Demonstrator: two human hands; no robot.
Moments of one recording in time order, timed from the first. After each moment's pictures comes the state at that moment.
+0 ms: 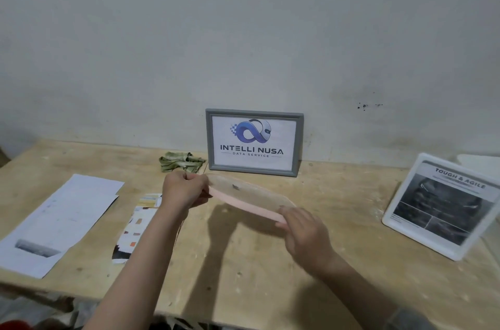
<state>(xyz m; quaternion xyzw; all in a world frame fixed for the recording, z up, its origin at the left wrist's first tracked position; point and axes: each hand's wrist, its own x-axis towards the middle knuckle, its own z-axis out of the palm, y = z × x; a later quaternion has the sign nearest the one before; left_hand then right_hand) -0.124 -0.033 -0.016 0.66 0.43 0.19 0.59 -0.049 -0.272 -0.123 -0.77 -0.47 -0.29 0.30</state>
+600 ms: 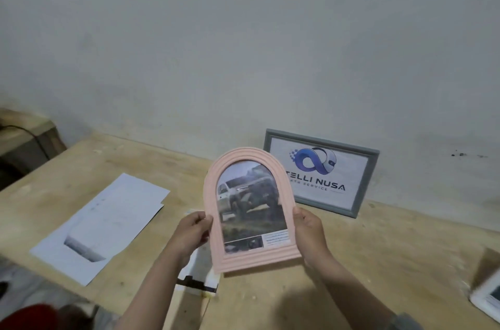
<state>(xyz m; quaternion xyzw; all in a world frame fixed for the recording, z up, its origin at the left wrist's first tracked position) -0.179 0.099 -0.090 0.62 0.42 0.08 0.65 -0.025 -0.095 -0.112 -0.77 -0.12 0.20 0.59</state>
